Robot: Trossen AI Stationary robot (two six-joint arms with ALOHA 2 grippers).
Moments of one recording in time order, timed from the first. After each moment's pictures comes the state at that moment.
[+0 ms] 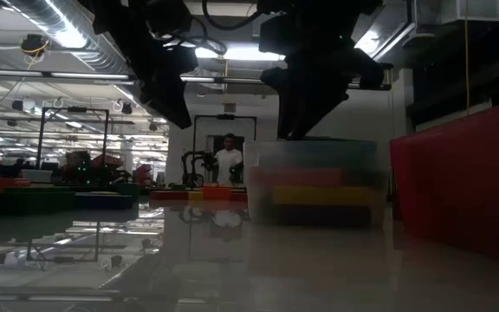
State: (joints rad) left arm 0.34 1.33 0.94 -0.52 -0.21 -0.10; right arm 0.05 1.82 1.43 -0.77 0.02 -0.50
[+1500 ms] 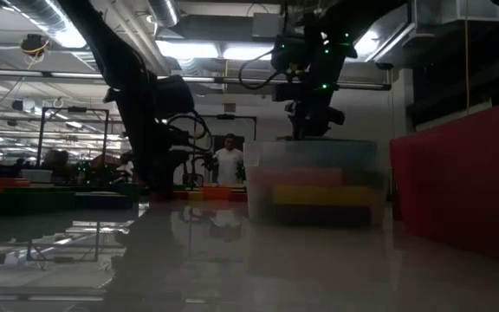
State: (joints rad) left arm 0.55 1.65 0.76 -0.24 -0.25 -0.18; right arm -0.39 1.82 1.43 -0.76 0.09 -0.61
